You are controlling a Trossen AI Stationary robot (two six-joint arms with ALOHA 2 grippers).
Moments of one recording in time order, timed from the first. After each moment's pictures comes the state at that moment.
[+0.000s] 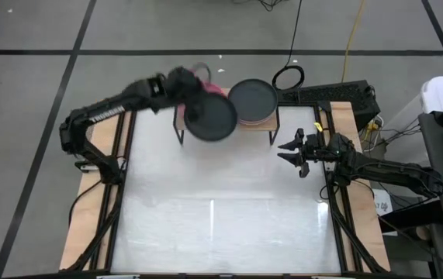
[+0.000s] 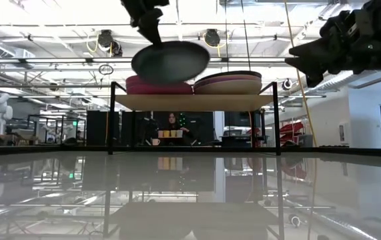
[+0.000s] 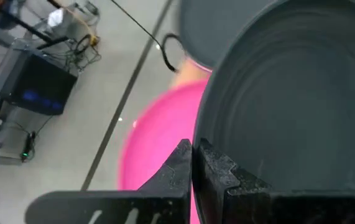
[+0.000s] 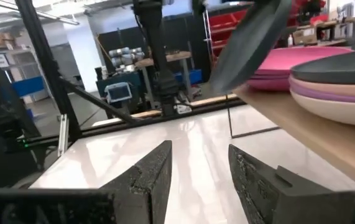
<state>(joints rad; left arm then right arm) 0.38 1.56 1.65 -0.86 -0.37 0.30 -0.38 0.45 0.04 0.44 -0.34 0.22</state>
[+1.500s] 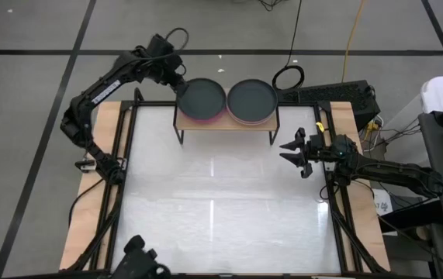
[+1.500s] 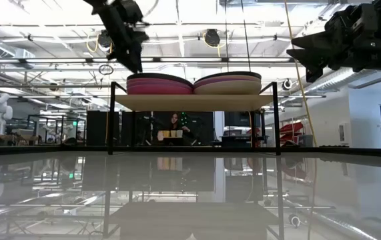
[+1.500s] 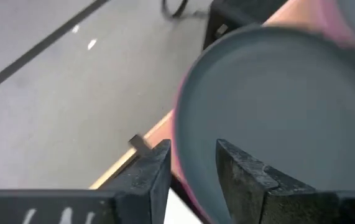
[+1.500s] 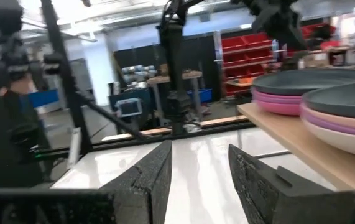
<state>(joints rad) 0.85 1.64 1.70 -0.99 0.04 0.06 -0.38 0.45 0.02 0.57 -0.36 0.23</state>
